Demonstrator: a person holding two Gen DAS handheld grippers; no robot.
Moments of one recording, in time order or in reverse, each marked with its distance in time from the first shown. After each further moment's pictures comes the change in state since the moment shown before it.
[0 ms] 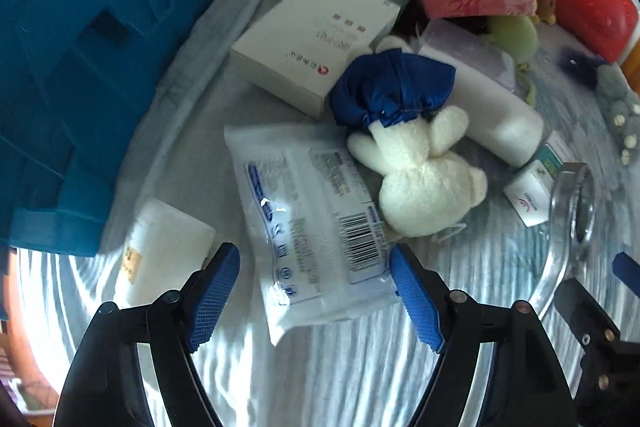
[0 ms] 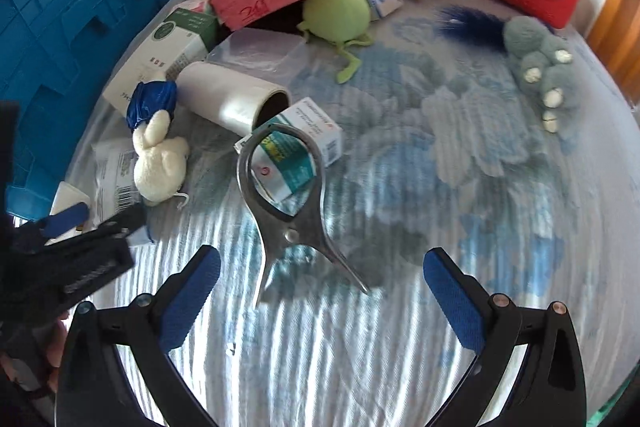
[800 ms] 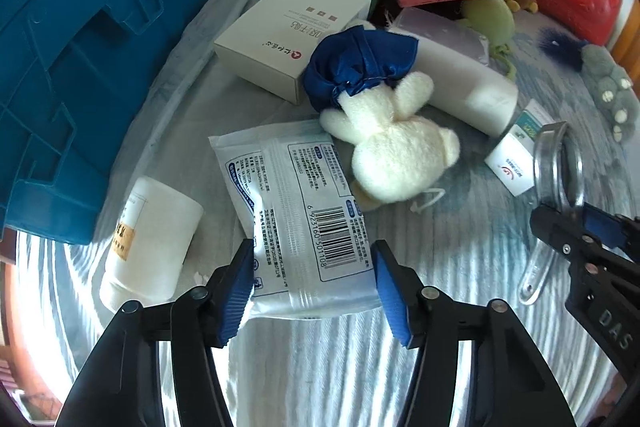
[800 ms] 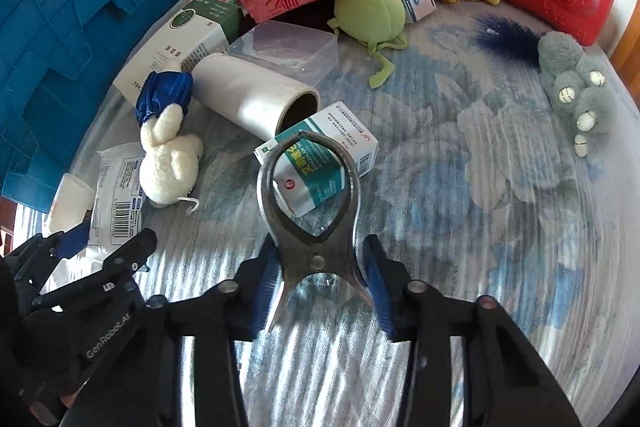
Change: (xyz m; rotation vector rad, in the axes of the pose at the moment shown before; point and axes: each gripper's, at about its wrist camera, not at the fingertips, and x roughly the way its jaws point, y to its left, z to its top) left arm -0.022 -0.009 -0.023 0.046 -0.053 -0.009; right arm 0.010 0.005 0.006 -0.068 -0.008 0.042
